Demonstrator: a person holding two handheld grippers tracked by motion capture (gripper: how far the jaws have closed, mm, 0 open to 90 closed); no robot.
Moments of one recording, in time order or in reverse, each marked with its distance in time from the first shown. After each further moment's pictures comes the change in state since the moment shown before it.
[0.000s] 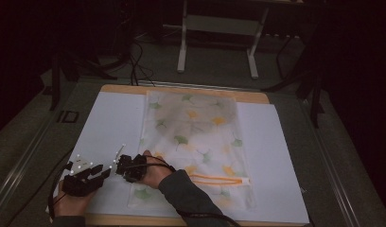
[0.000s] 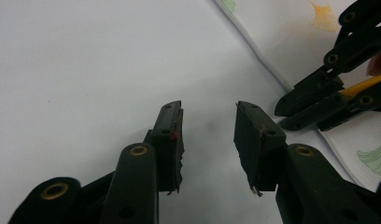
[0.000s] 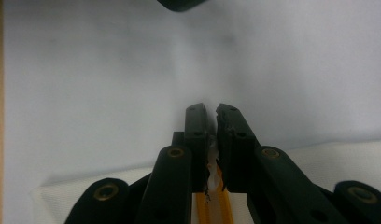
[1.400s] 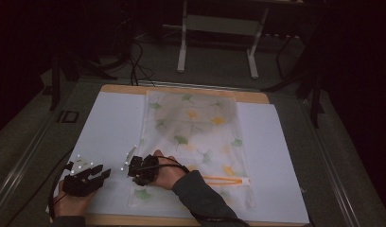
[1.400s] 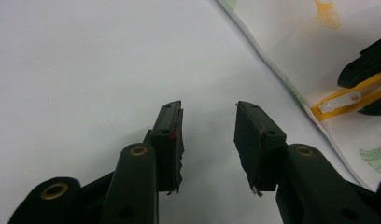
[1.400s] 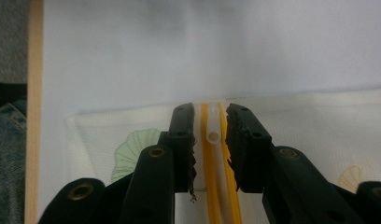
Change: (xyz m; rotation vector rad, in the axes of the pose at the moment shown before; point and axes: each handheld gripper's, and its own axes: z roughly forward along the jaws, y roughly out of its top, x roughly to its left) left arm 0.000 0.000 0.001 0.005 0.004 0.000; right arm 0.003 -0.025 -0.032 -0.005 -0.004 -0.039
